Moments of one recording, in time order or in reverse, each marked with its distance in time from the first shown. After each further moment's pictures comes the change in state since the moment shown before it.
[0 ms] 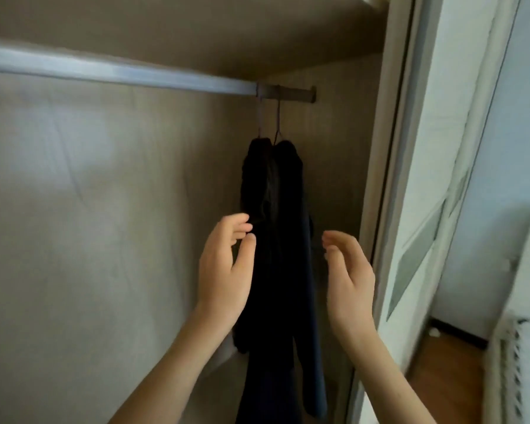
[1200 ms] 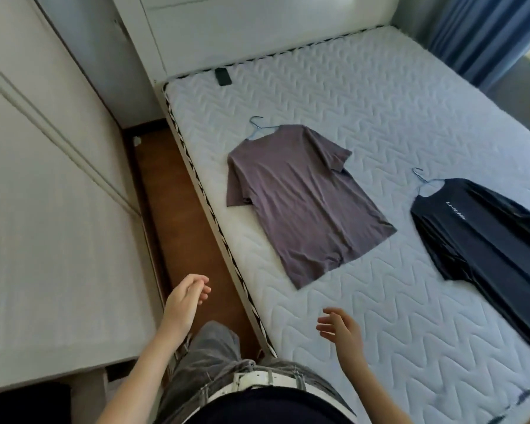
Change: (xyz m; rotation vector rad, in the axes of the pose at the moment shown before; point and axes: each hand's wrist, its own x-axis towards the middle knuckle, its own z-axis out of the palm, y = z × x) left_hand -0.395 -0.017 0.400 -0.167 -1.563 -0.599; right_hand -0.425 0.183 -0.443 -0.168 1.191 1.199
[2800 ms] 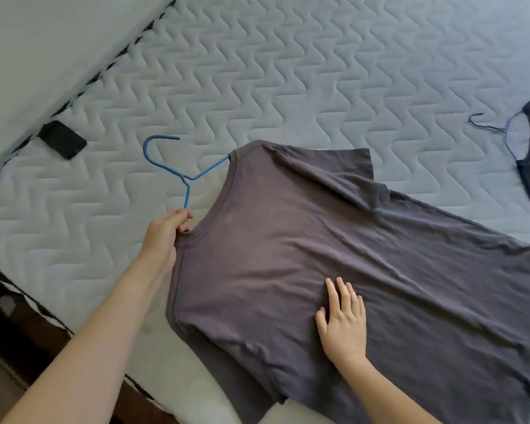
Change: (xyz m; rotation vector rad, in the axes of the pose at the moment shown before) left_hand 0.797 0.183 0.183 -0.088 -0.323 0.006; right_hand 0.575 -0.057 0.298 -0.807 0.390 -0.019
